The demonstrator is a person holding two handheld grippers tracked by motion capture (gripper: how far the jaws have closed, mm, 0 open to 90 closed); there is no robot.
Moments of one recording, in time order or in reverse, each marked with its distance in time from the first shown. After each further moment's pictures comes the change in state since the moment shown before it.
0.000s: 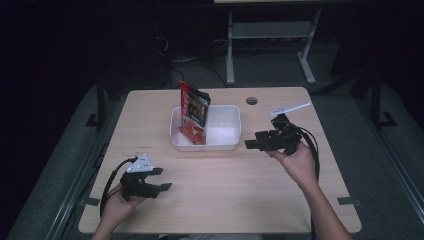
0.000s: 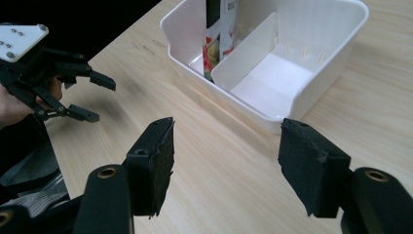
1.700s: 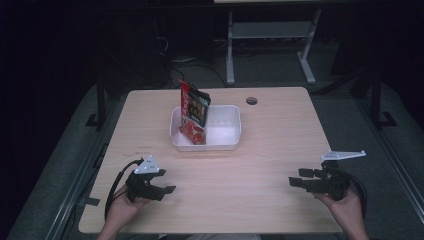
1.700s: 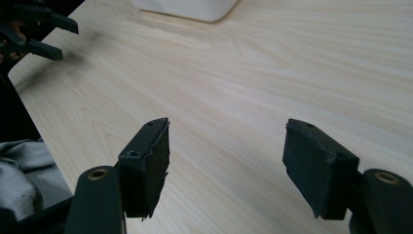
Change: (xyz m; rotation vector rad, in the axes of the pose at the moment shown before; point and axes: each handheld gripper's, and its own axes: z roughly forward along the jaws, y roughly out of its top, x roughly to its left) left arm -0.008 0.001 0.013 0.040 0.013 -0.006; right arm -0.048 -0.145 -0.060 -0.040 -0.058 0.124
